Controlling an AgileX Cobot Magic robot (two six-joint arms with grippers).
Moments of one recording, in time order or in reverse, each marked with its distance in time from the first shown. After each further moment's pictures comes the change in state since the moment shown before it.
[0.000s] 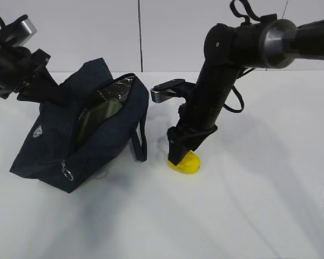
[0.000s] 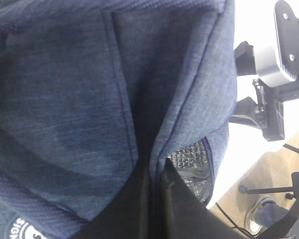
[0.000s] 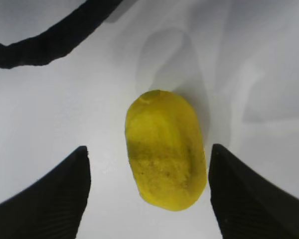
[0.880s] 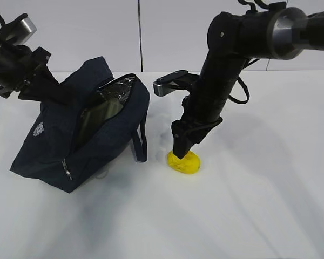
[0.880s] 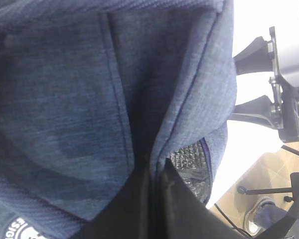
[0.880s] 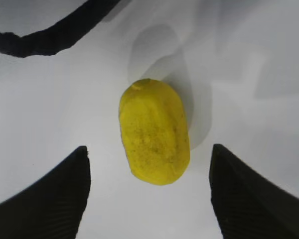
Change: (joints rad) left arm 0.000 0.000 0.000 -0.020 -0.002 0.000; right arm 0.000 -0.046 0.000 -0.050 0.014 0.008
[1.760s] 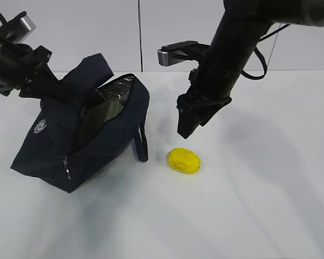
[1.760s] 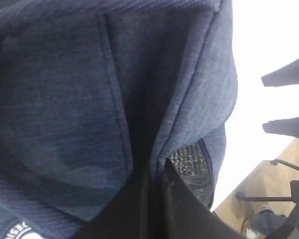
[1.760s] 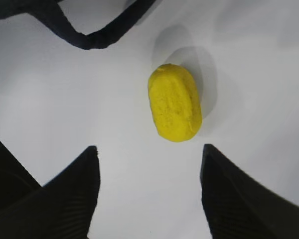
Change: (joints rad) left arm 0.000 0.000 0.000 -0.006 -0.044 0.000; right arm 0.000 -0.140 0.000 0.026 0.100 0.062
